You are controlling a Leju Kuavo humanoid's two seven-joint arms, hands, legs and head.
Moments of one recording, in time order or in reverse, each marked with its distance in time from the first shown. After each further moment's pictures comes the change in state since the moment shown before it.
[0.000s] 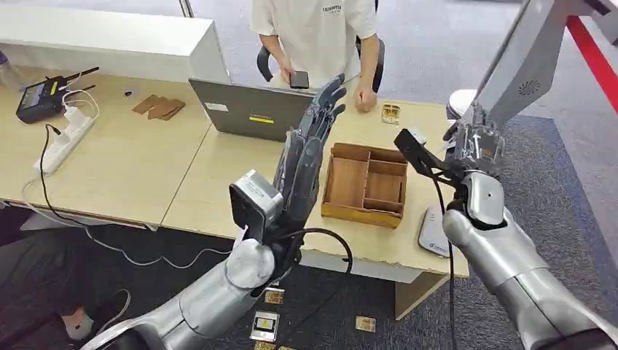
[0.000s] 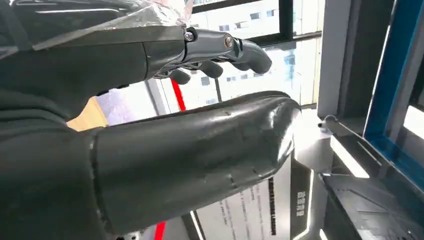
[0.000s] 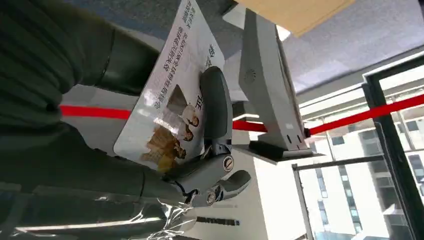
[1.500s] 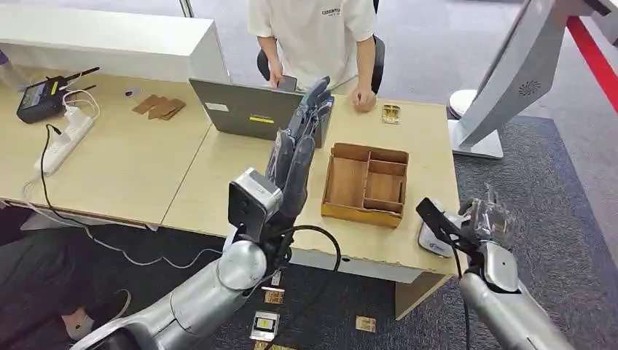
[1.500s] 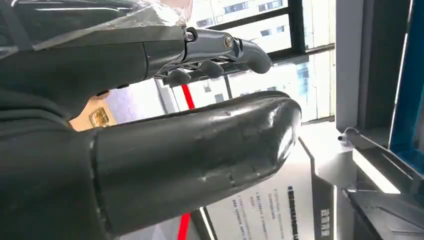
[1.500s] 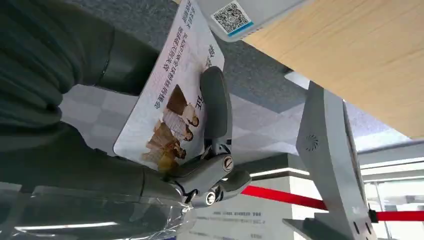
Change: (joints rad) left arm 0.005 0.051 -0.006 -0.028 -0.049 0.056 0.076; right arm 0.264 -0.124 -0.026 0.024 -0.113 -0.049 -0.051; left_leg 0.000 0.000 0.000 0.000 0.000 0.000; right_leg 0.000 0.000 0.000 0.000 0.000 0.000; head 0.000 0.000
